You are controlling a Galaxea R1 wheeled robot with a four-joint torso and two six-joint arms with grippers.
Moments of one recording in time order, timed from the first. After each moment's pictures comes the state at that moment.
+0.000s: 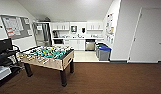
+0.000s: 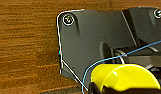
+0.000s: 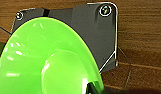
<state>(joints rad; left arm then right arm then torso) 1.52 2.92 -2.71 0.09 -0.02 -0.03 -1.60 2.87 -2.62 -0.21 0.08 0.09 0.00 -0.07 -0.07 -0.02</state>
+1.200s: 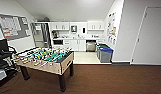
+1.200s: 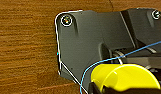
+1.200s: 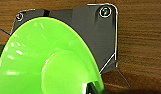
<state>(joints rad) 1.52 2.93 -2.71 0.09 -0.02 -0.03 -1.59 2.87 -2.62 -0.21 0.09 0.09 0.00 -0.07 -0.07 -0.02</state>
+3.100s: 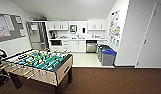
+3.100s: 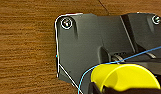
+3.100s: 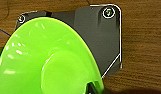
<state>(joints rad) 1.52 2.95 -2.74 0.07 -0.05 -0.04 -1.59 2.91 -2.65 -0.21 0.09 0.10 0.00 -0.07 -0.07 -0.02</state>
